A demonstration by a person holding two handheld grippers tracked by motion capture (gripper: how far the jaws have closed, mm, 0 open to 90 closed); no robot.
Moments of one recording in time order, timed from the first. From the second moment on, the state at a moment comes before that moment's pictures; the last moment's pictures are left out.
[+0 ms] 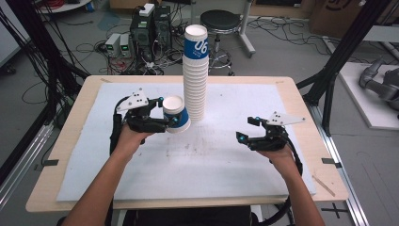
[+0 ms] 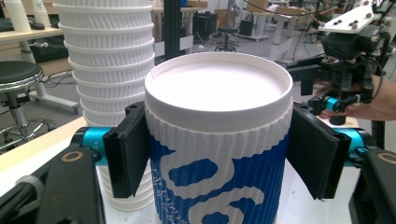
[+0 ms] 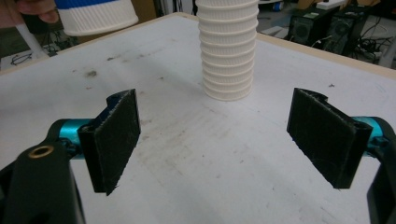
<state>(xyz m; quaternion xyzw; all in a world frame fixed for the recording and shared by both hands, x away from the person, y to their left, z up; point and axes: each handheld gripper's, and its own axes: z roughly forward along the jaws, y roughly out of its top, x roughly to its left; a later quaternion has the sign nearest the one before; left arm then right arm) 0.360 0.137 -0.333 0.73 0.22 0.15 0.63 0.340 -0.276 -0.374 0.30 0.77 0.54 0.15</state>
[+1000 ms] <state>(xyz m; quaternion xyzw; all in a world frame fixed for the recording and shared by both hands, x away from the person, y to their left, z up) 0.347 0.094 -0.354 0.75 0.19 0.11 0.63 0.342 -0.202 -0.381 0.21 0.80 0.56 0.09</state>
